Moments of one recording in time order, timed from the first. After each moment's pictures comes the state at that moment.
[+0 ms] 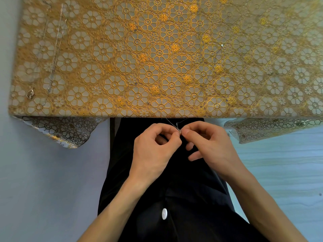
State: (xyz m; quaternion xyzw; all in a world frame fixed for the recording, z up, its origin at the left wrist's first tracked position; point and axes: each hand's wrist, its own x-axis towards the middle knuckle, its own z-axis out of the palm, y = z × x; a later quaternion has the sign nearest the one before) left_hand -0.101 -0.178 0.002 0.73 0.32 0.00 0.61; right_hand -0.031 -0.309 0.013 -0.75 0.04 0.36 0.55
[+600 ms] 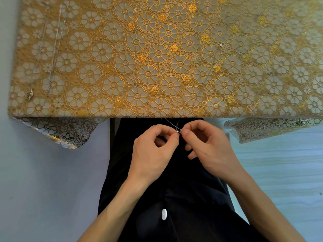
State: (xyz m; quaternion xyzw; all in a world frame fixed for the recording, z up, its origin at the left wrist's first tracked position) left_hand -0.105 -0.176 0.002 0.74 0.30 -0.03 0.60; right_hand -0.036 -0.311 0.008 -0.77 -0.01 0.33 0.55
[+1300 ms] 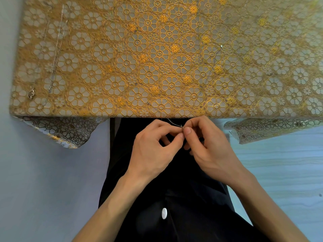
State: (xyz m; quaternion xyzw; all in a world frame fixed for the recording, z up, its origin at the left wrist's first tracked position) left_hand -0.100 -0.171 0.003 0.82 0.22 0.01 0.53; right_hand -0.036 -0.316 -0.002 -0.83 -0.17 0.24 0.47
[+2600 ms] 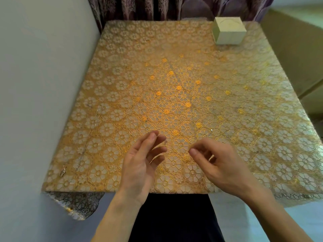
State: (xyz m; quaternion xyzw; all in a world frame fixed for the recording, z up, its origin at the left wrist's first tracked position) left_hand -0.006 -0.116 0.073 0.40 0.32 0.10 0.85; right_hand 0.085 -0.296 0.050 -0.84 -0.33 0.10 0.42
